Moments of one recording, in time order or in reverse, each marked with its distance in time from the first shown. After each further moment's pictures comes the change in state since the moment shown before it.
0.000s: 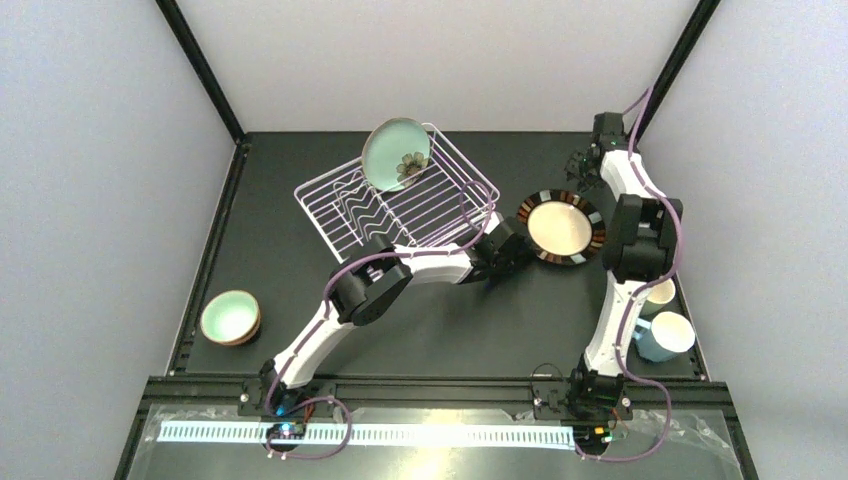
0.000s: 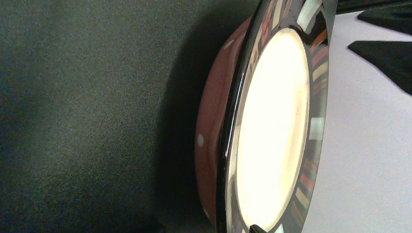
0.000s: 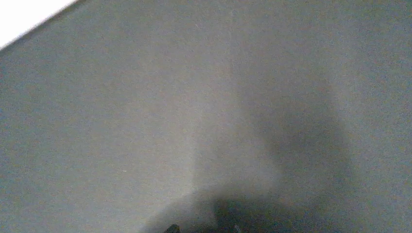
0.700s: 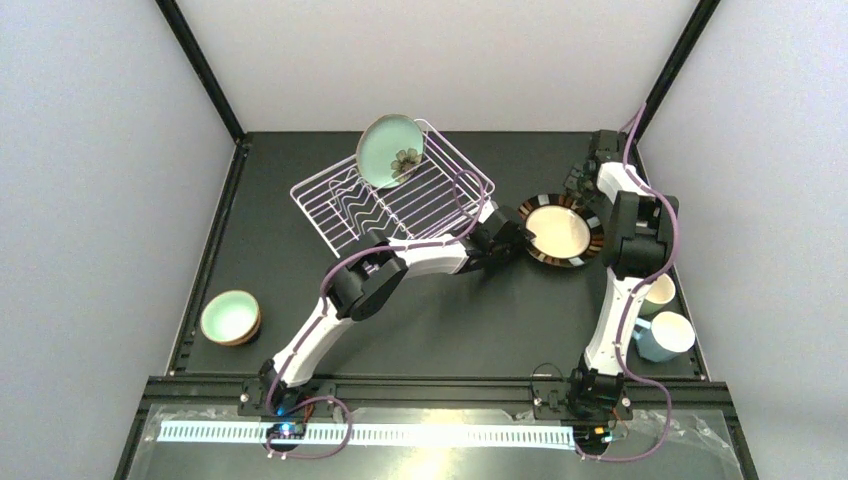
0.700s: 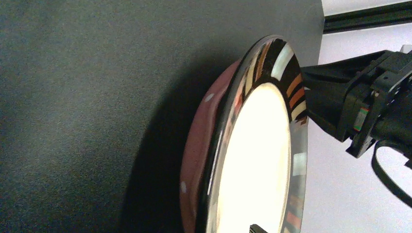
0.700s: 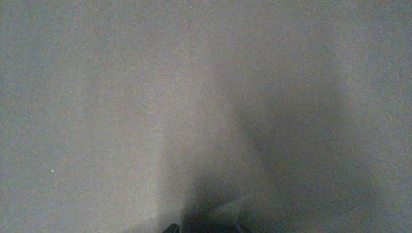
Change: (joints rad) left arm 0.045 -0.002 0.029 -0.010 0.002 0.043; right arm -0.009 0.070 -0.095 0.075 0.033 -0.004
